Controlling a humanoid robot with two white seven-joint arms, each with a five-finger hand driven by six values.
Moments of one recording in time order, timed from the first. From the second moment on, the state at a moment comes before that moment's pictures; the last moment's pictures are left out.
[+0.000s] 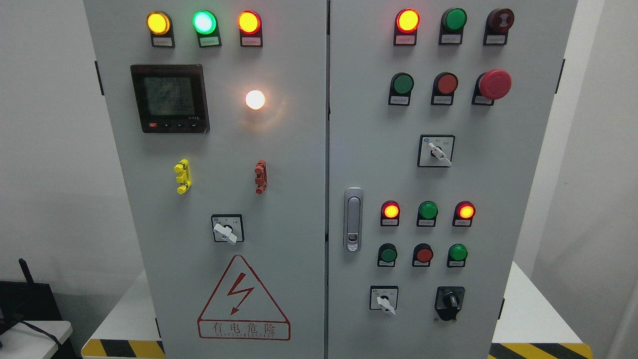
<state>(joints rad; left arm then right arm) 0.00 -0.09 0.08 0.06 0.00 -0.16 0.05 0.13 0.01 0.03 -0.15 0.00 -0.01 0.03</state>
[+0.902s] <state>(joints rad) 0.00 -0.09 0.08 0.06 0.00 -0.16 0.05 0.32 0.00 0.05 -0.36 0.00 -0.02 0.03</state>
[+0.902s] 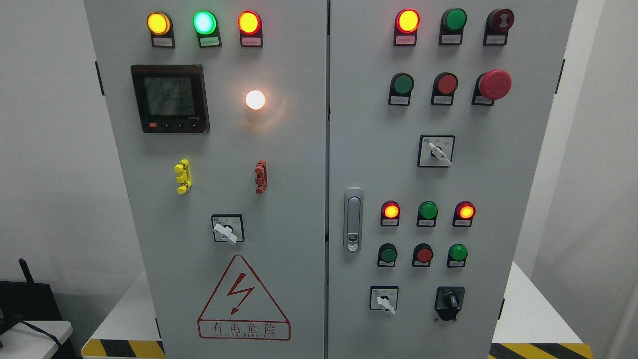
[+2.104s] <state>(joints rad) 0.00 -0.09 0.08 0.06 0.00 -0.16 0.05 0.74 0.00 0.04 -0.98 0.00 -0.77 -0.05</state>
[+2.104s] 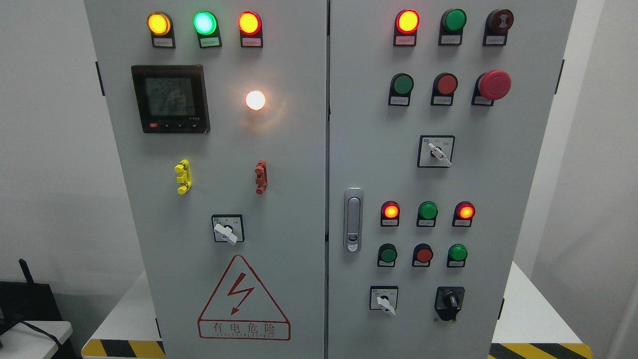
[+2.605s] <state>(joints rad) 0.00 -0.09 0.08 0.06 0.00 -0.16 0.05 0.74 0.00 -0.04 -1.19 0.00 -0.79 -0.05</state>
